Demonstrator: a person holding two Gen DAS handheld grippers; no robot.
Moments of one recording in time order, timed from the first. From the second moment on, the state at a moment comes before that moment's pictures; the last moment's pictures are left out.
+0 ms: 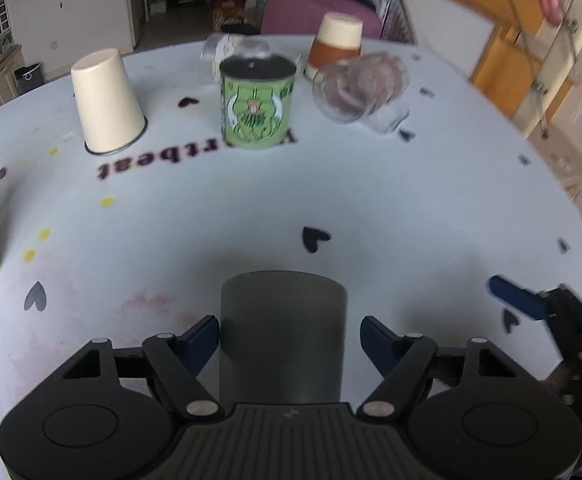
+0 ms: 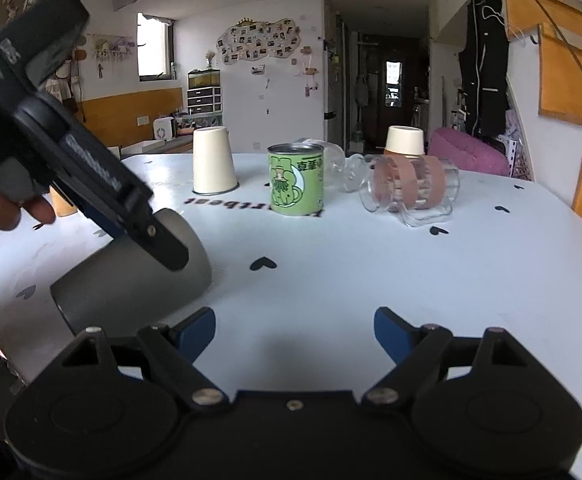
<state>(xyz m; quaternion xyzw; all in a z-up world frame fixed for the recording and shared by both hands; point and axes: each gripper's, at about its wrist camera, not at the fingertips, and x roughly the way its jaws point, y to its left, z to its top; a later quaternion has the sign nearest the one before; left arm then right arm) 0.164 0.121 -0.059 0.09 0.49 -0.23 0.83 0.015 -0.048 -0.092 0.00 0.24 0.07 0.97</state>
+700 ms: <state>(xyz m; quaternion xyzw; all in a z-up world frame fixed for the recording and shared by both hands) 0.173 0.275 -0.030 0.03 0.30 -0.05 0.95 0.018 -0.030 -0.090 -0.02 0.24 0.09 0.97</state>
